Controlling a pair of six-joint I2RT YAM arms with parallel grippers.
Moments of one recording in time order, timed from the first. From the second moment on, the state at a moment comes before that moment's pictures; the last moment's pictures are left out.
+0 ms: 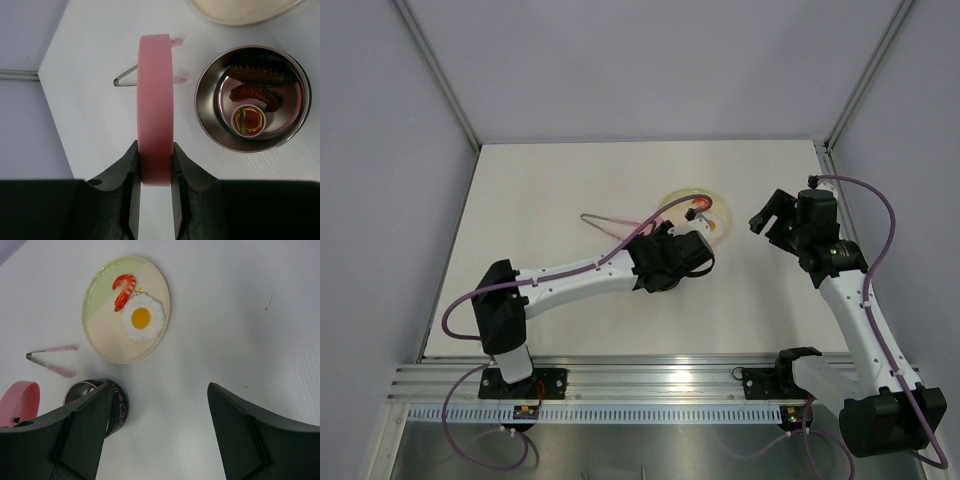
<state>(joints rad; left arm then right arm) -1.14 1.73 1.49 -0.83 -0.84 -0.09 0.11 0.99 0.96 -0.58 0.04 0.58</state>
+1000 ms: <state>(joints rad) -1.22 1.91 1.46 -0.73 -0.89 -0.13 0.11 1.04 0.92 -0.55 0.03 0.59</state>
